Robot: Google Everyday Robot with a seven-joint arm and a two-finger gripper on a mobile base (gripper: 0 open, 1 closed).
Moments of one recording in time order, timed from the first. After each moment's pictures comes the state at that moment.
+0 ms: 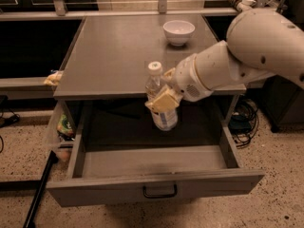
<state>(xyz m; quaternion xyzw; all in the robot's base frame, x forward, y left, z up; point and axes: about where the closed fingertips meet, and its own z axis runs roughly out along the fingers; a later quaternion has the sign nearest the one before) 0.531 -0.024 0.881 -0.56 0.72 0.19 0.36</state>
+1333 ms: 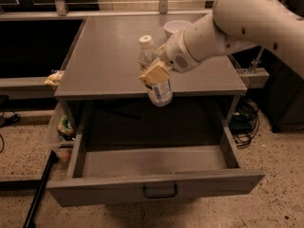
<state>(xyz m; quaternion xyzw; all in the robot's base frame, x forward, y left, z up) 0.599 -0.014 0.916 -0.55 0.72 0.16 0.39</state>
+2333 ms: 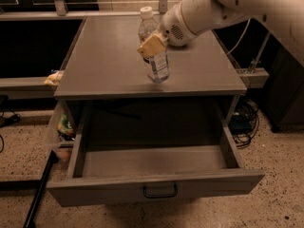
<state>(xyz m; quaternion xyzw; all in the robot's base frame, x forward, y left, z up) 0.652 -0.007 0.961 -0.50 0.74 0.17 0.41</state>
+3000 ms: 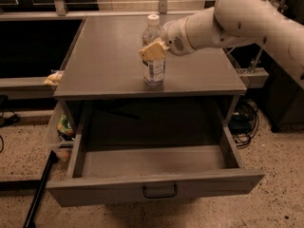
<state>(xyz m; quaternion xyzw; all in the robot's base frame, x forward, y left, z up) 0.677 -0.010 0.937 -0.45 0.74 0.22 0.46</state>
